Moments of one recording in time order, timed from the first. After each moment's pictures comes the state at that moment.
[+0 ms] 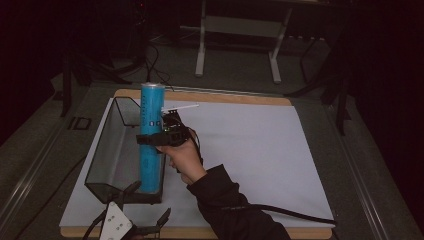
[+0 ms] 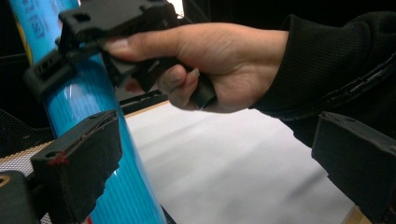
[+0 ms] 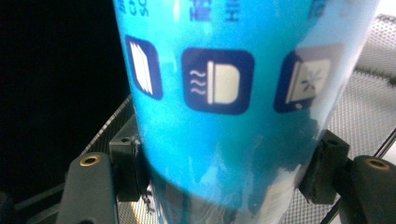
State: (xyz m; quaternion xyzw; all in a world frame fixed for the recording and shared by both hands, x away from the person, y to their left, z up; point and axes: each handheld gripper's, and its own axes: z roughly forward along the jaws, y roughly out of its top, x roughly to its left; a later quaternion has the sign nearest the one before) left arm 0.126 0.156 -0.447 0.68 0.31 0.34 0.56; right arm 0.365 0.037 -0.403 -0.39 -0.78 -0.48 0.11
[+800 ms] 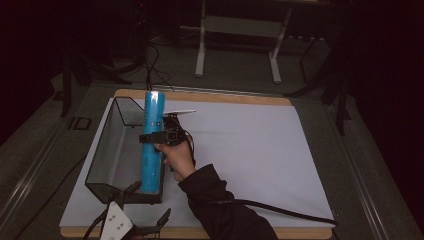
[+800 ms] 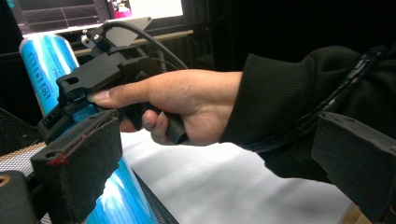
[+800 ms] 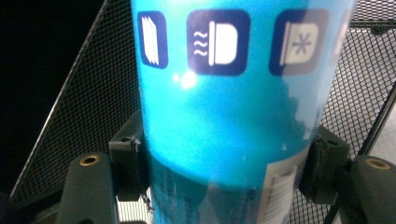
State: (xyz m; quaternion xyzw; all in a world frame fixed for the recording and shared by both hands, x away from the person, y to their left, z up) left arm 0.128 0.157 -0.449 0.69 0.31 0.34 0.56; right arm 0.398 0.051 -0.454 -0.48 -0.74 -0.44 0.15
